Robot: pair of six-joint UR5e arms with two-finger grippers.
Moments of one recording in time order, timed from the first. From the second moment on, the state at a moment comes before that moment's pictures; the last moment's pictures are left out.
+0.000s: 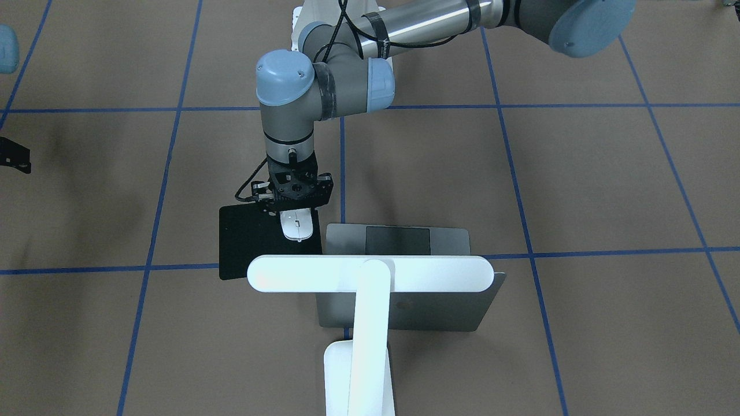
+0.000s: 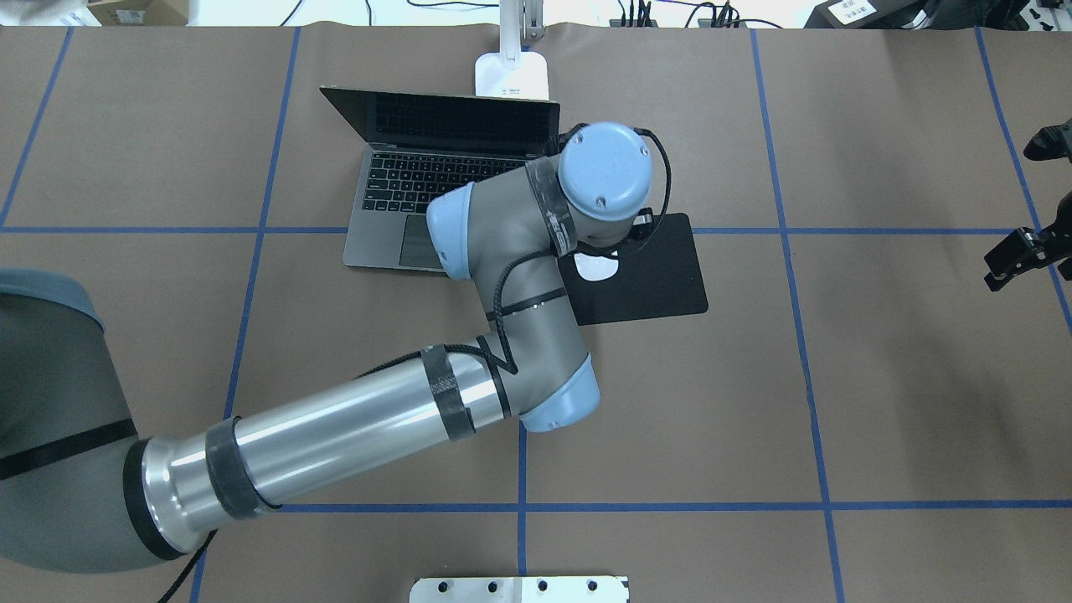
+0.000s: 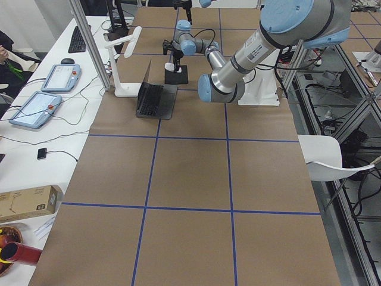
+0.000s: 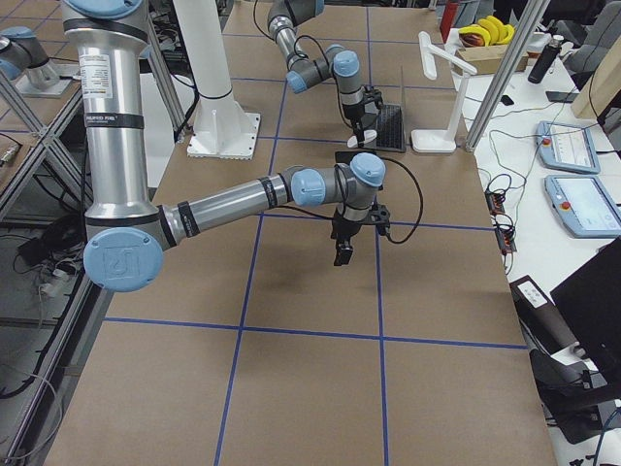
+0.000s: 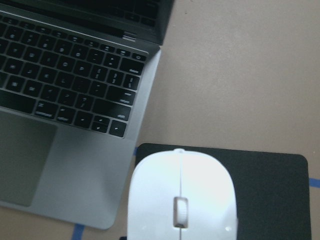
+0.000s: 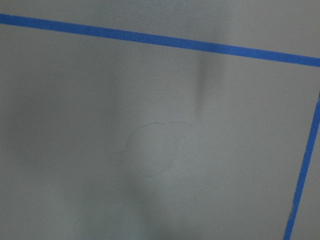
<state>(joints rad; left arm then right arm) -0.49 -2.72 -1.10 -1.79 -1.67 -1.43 1.17 -1.54 1.85 -1.76 2.26 0.27</state>
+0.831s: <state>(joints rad) -0.39 -2.71 -1.07 -1.80 -1.56 -1.46 1.17 -1.54 1.85 -1.76 2.26 0.27</state>
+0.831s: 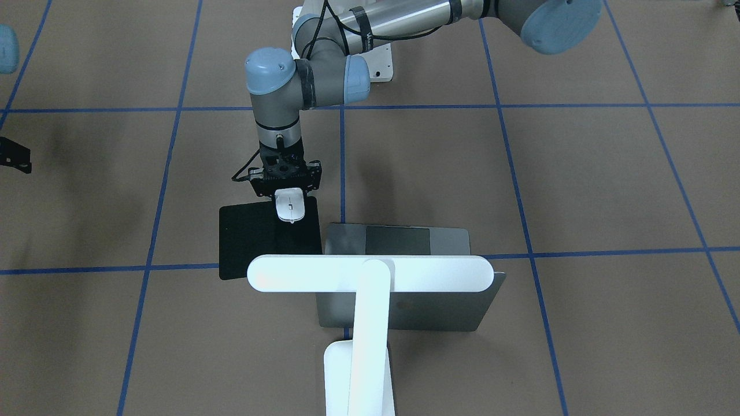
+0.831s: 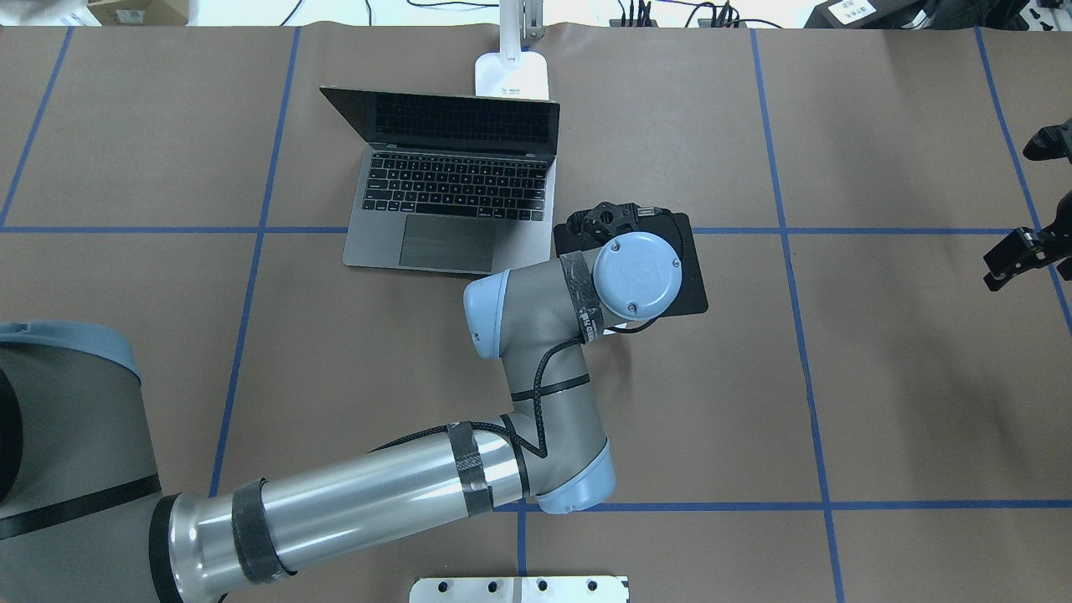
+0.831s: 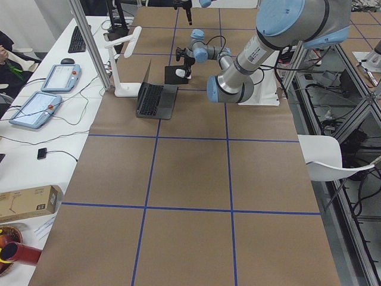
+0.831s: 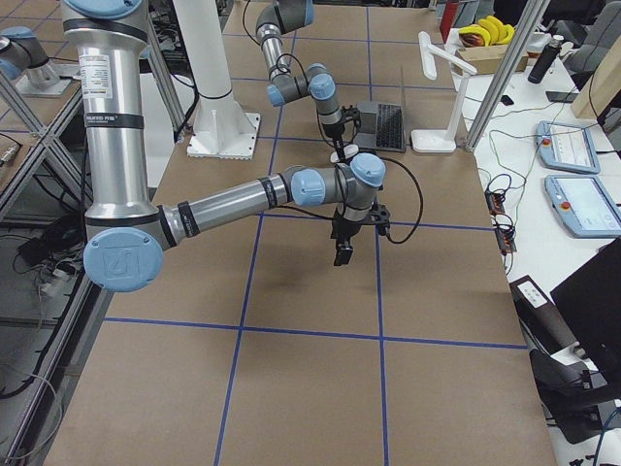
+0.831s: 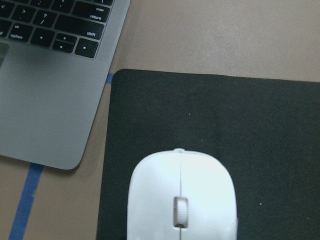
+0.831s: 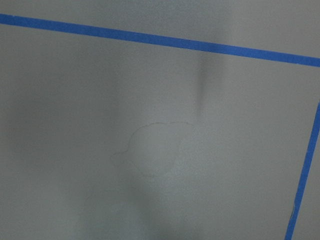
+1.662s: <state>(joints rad) -0.48 -2.55 -1.42 -1.65 -1.66 -1.35 1.18 -1.53 1.86 -1.76 2.26 0.27</state>
